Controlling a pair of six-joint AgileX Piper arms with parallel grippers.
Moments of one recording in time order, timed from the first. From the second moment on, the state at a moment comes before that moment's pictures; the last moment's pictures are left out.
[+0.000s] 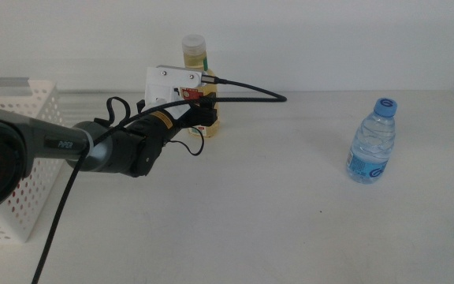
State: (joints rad) left arm -0.35 2.15 -1.22 0.01 -0.65 -0.11; right arm 0.07 -0.01 0.03 0.05 0.16 -0.14
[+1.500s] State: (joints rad) left arm -0.34 1.91 -1.05 0.25 -0.51 -0.27; right arm 0.07 -0.01 0.03 0.05 0.16 -0.14
